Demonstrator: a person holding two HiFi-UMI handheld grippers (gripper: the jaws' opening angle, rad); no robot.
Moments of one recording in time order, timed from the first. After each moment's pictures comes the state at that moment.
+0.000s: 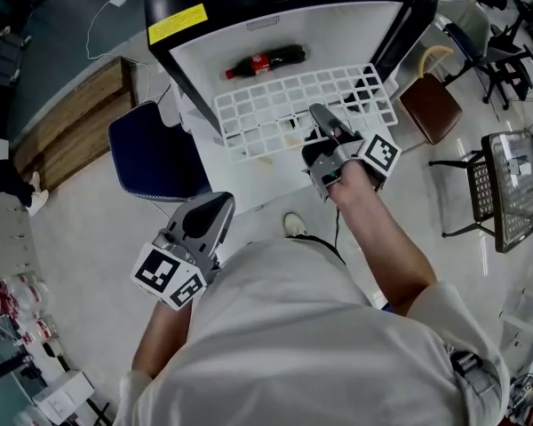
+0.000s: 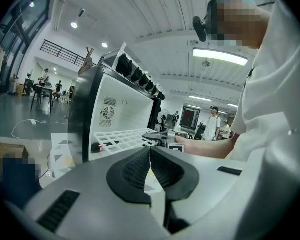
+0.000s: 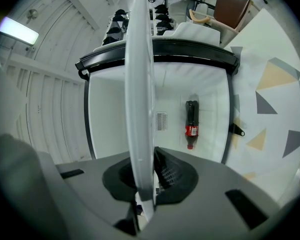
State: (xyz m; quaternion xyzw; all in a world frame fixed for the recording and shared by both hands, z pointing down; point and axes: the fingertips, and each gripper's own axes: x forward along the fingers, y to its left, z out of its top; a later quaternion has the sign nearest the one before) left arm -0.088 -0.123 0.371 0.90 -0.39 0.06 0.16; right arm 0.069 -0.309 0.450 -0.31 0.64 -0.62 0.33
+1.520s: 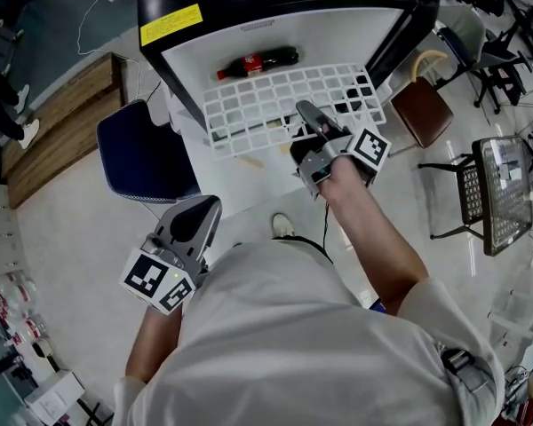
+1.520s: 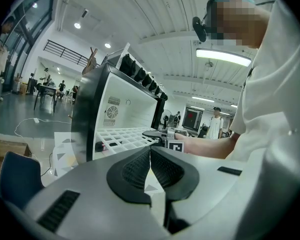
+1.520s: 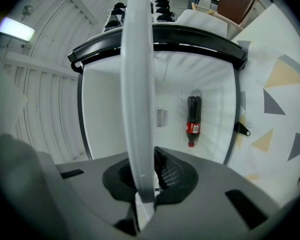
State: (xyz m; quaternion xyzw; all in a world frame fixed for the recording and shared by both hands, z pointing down) left arm -0.098 -0.132 0.377 0.90 -0.41 0.06 0.16; right arm 0.055 -0.328 0.449 -0.29 0.65 -0.63 0.31
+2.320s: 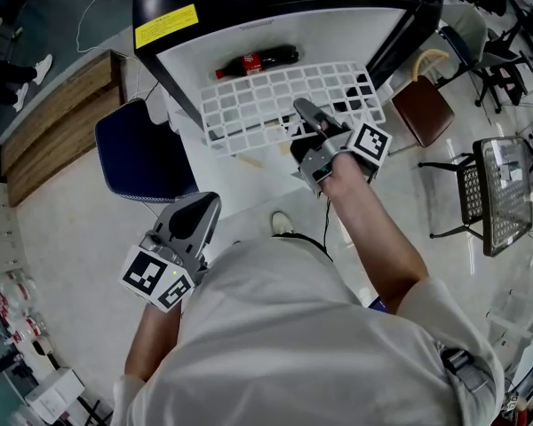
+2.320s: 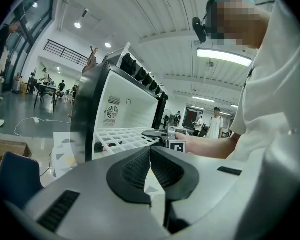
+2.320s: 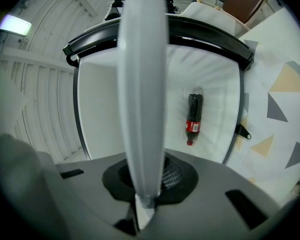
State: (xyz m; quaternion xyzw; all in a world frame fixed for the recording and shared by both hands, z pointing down) left arm -0.095 -0.140 0.377 0.90 -0.41 0.06 0.16; right arm 0.051 -0.333 0.449 -0.28 0.67 -0.63 0.28
